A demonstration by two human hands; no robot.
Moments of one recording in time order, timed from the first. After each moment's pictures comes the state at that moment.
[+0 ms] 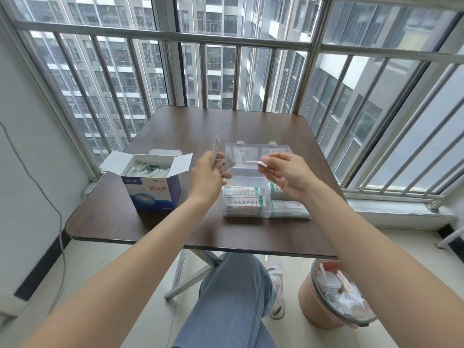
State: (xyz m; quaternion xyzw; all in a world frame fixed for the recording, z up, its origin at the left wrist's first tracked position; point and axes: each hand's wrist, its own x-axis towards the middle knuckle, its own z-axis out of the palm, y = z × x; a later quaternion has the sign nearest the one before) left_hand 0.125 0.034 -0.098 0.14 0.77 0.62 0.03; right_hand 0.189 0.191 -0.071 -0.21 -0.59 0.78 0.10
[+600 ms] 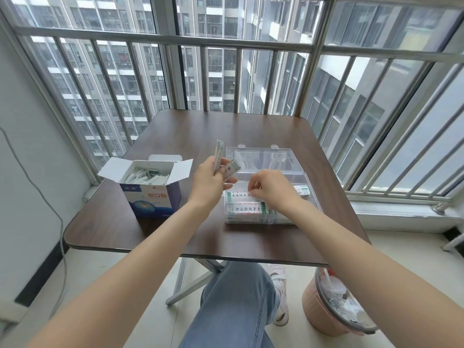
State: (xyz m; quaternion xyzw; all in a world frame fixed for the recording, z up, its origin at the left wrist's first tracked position) left_hand 0.118 0.038 -0.099 0.14 0.74 0.65 0.07; right_hand 0.169 0.181 -0.103 -0.09 -0.97 0.20 0.05
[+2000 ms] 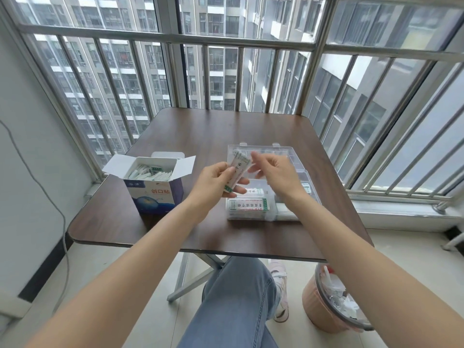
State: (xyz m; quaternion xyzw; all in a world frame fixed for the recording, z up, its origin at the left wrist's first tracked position) left_hand 0.131 0.024 -0.092 0.20 0.69 0.66 0.20; right_hand 0.179 0.170 -0.079 -0.12 -0.84 0.50 0.16
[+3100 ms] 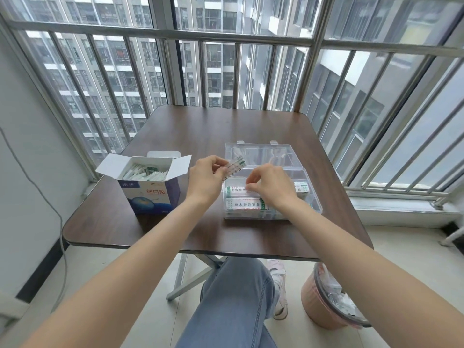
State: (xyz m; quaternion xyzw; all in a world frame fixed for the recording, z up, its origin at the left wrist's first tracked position) left_hand 0.122 0.033 -0.092 0.15 0.85 0.50 0.00; right_hand 0.173 0.172 -0.102 -0.17 -0.95 0.24 0.08
